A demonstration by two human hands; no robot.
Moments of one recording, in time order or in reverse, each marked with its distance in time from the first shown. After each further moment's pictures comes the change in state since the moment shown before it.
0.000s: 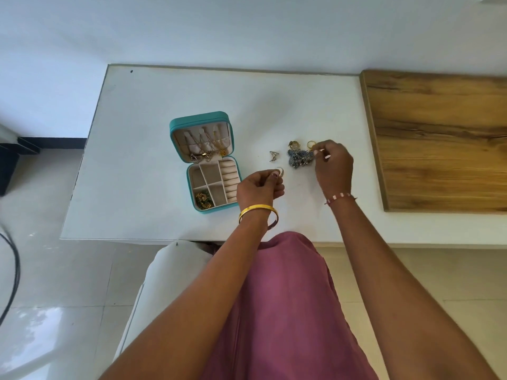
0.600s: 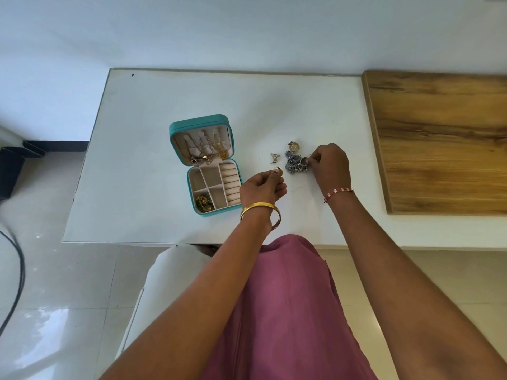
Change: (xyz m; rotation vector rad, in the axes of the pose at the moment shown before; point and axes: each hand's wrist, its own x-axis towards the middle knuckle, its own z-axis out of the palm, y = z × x) left_hand -0.001 0.008 0.007 -0.175 0.001 -0.130; right_hand 0.020 0.010 0.010 -0.310 -0.191 -0.045
